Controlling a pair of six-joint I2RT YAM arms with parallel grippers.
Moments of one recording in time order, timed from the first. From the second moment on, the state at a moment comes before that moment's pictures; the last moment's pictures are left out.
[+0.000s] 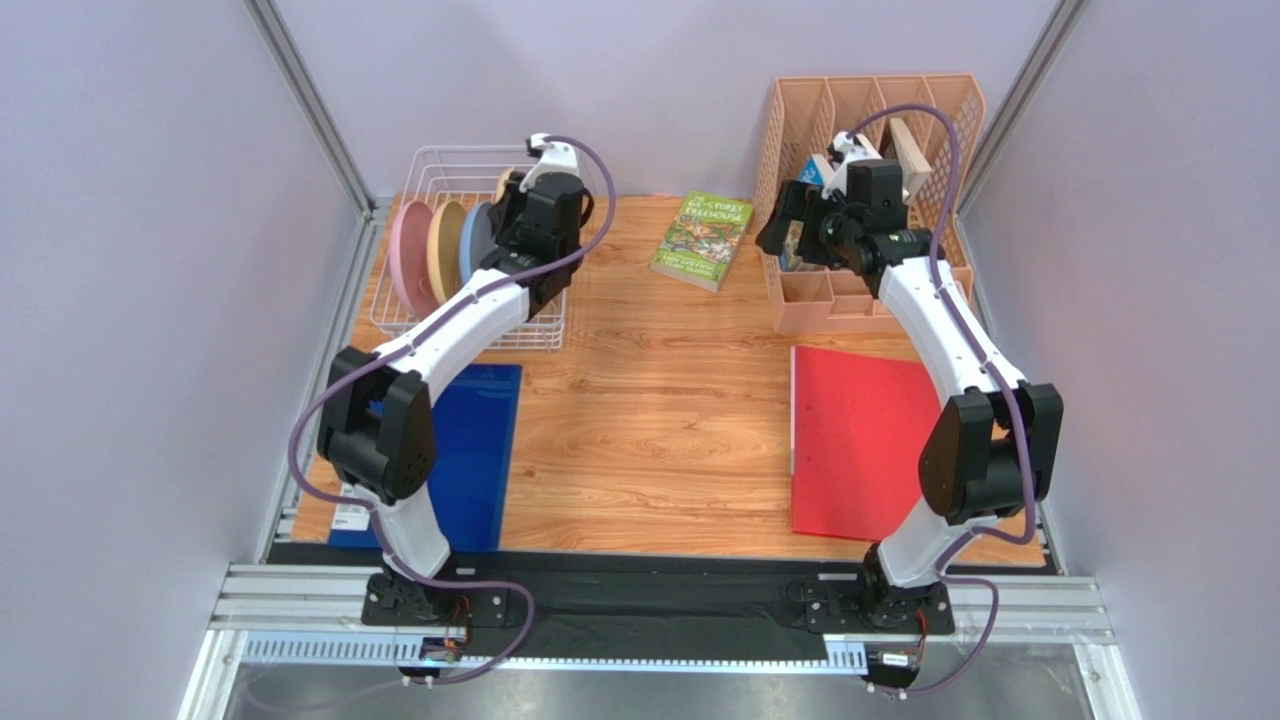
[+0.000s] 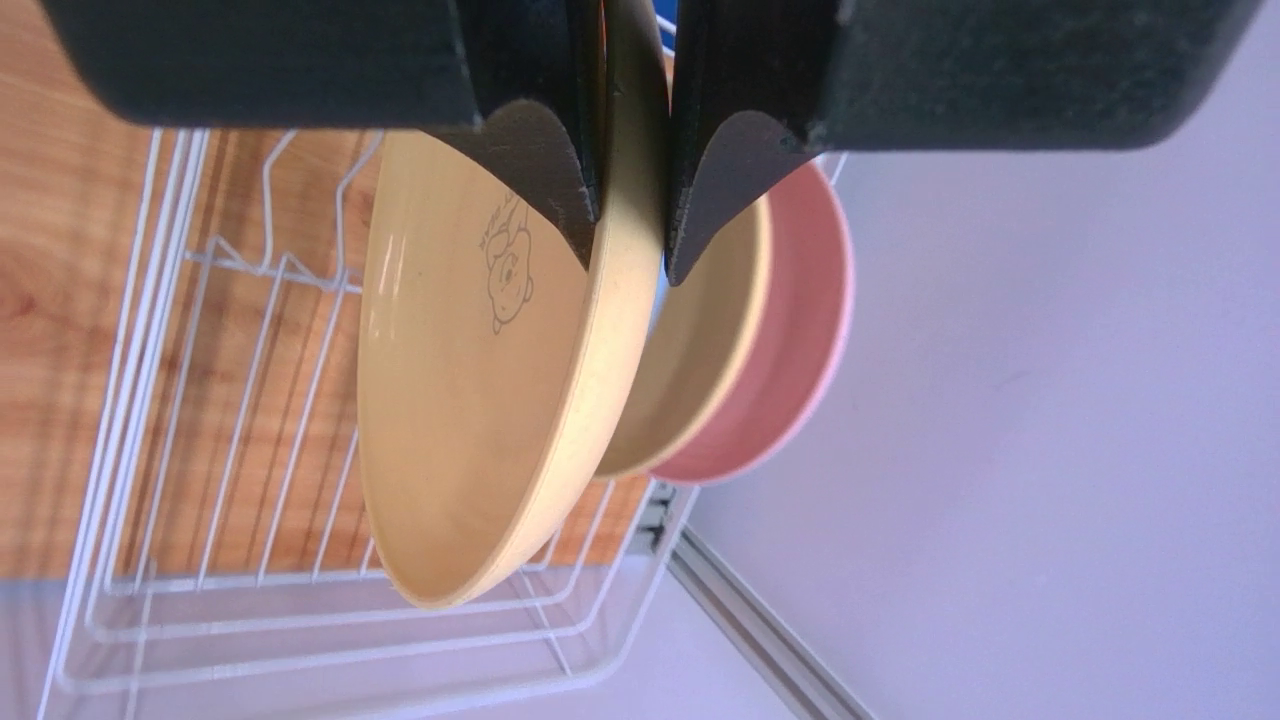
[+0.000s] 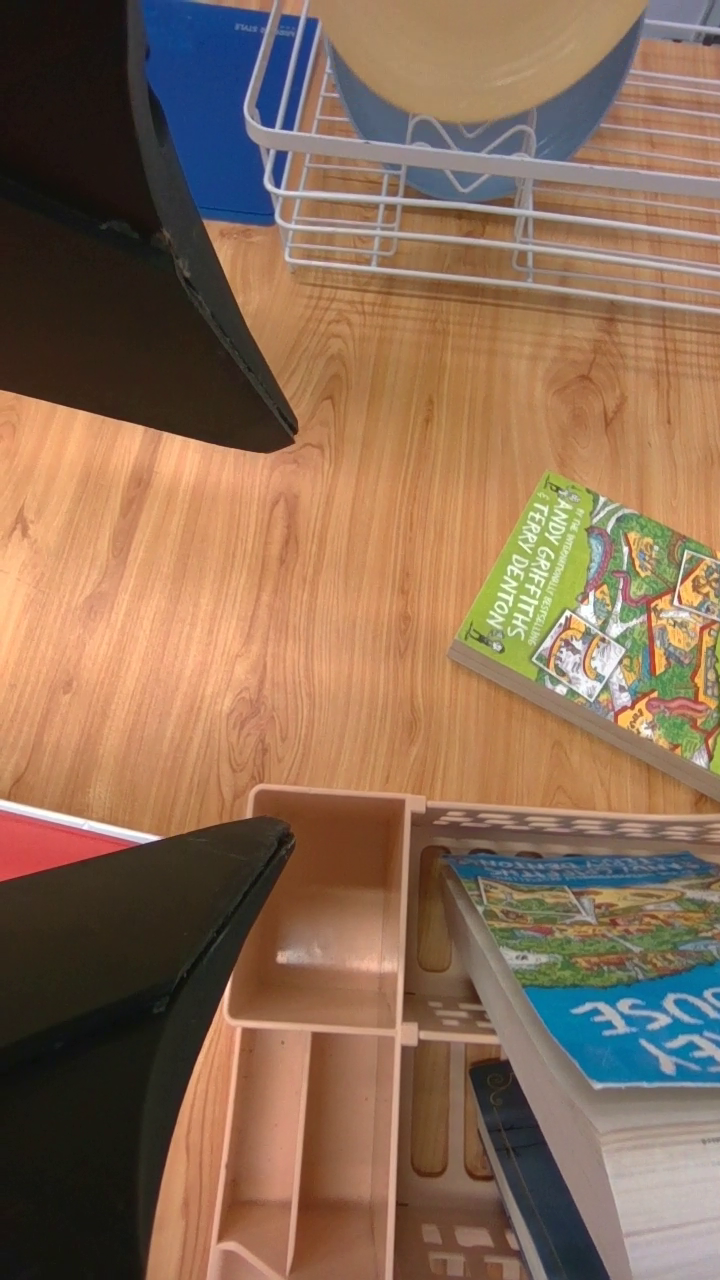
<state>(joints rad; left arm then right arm) -0.47 1.79 1.48 -0.02 -0.98 0.26 0.14 1.67 1.51 -0.43 -0.21 0.30</state>
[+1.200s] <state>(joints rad) -0.47 1.45 1.23 -0.21 0.01 -0.41 0.33 1.68 1.24 -0.05 -0.55 0.54</state>
